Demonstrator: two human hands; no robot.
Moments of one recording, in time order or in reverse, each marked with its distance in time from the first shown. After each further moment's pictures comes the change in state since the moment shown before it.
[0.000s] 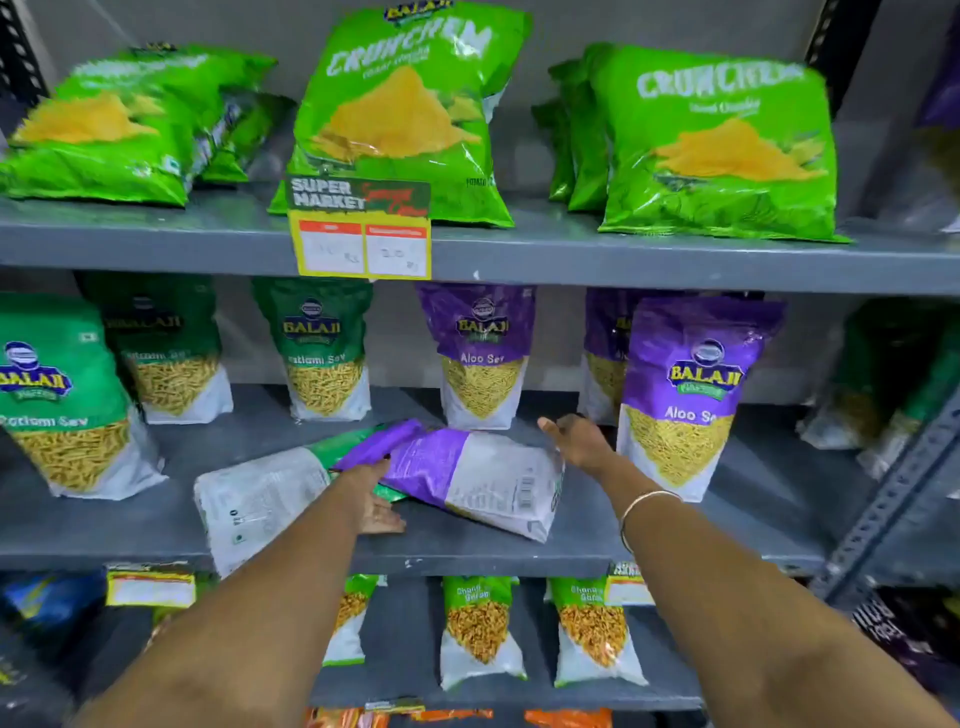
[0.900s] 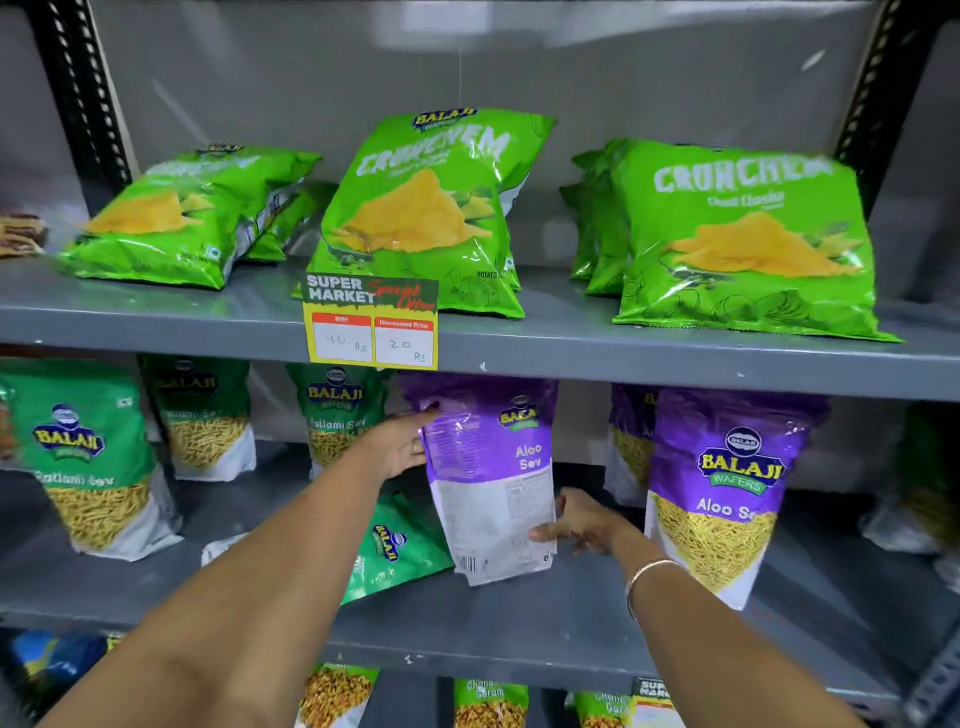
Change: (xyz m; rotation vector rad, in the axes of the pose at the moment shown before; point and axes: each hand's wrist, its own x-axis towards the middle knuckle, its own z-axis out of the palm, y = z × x) left_hand -0.045 0.114 0.060 0.165 -0.093 0.482; right_hand 0.015 -0.009 -0.010 0.437 -0.403 0.071
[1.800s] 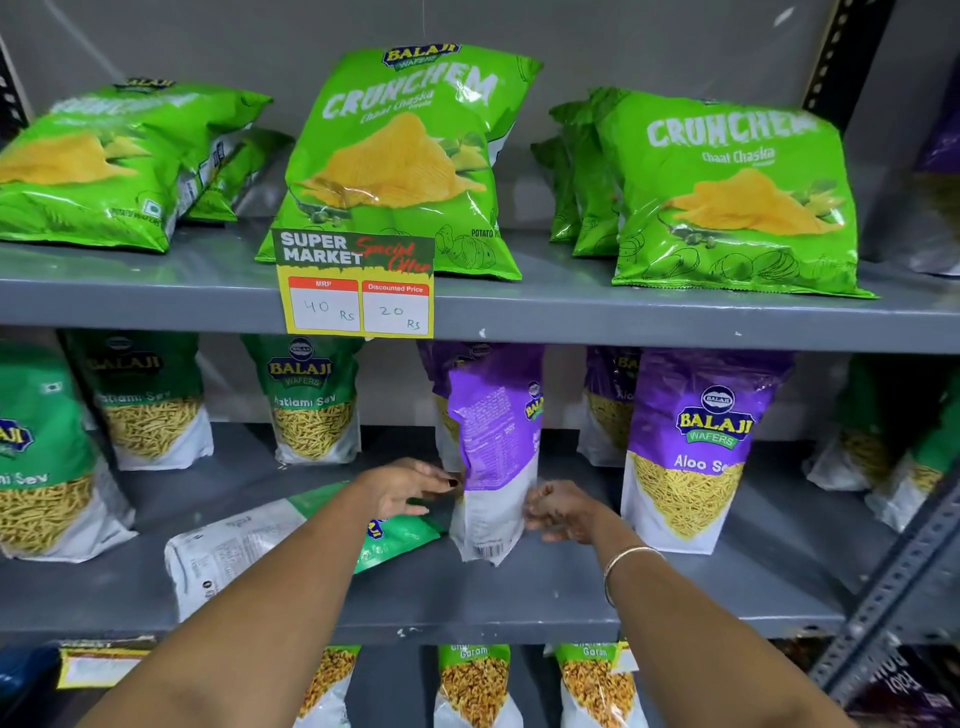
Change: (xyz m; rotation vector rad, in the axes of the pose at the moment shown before) left_hand 0.027 -0.079 -0.003 0.410 -0.338 -0.195; right_hand -0.001 0.019 0.025 0.214 0.059 0.174
